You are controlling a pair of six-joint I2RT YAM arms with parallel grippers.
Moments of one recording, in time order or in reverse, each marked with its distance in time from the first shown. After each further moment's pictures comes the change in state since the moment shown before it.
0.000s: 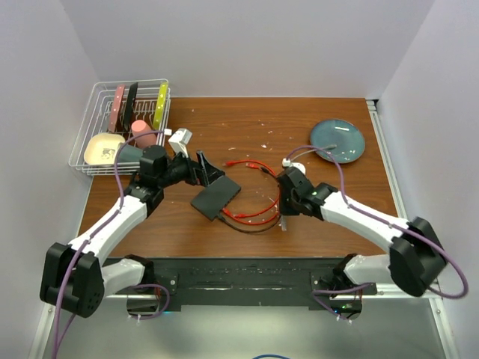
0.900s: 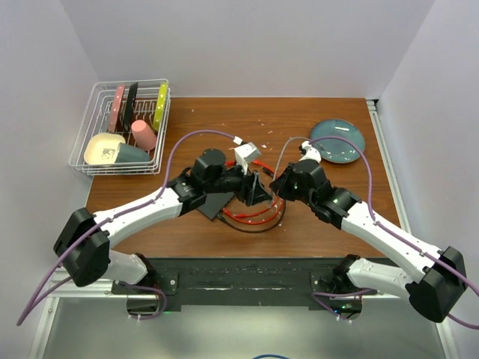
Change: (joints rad) left arm -0.475 0.227 0.222 0.013 -0.029 0.115; right arm 0.001 -0.271 0.036 0.192 -0.012 0.202
